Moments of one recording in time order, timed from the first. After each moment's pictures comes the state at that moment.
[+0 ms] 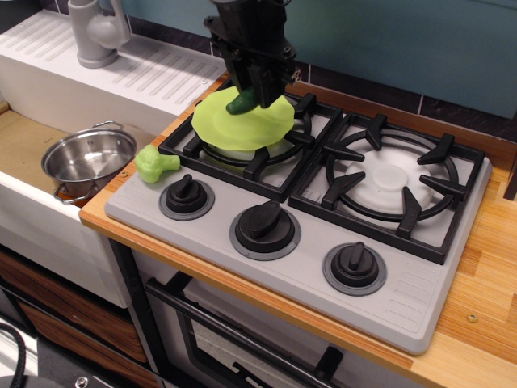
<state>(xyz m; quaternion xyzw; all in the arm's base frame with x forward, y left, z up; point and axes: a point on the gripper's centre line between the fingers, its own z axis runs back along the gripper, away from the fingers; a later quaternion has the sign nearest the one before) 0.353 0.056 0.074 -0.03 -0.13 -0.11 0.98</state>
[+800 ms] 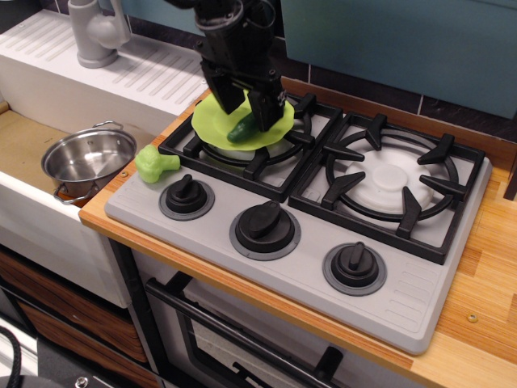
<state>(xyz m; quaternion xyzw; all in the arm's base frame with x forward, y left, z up) 0.348 0.059 0.053 -0.04 -0.13 -0.11 0.98</state>
